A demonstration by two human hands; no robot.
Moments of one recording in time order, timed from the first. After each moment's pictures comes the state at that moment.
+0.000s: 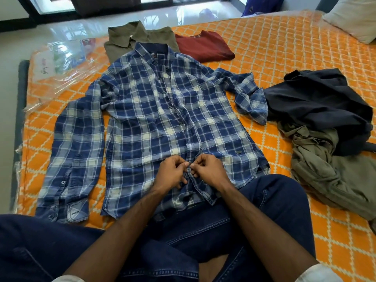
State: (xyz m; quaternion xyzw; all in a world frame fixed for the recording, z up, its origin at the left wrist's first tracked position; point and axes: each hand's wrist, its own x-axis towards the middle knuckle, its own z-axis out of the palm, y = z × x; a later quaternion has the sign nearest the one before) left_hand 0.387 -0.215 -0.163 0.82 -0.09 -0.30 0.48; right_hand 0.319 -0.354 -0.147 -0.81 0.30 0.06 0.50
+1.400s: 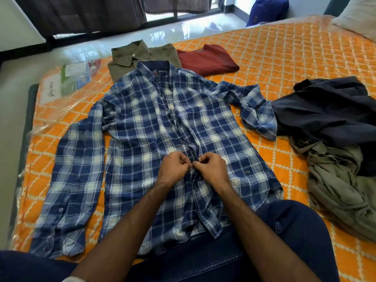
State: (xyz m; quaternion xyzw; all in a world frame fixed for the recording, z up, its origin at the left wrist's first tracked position) left_hand 0.464 -0.260 -0.167 0.89 -0.14 -0.22 0.37; right_hand 0.383 -0.382 -0.159 -0.79 0.34 -0.03 0.52
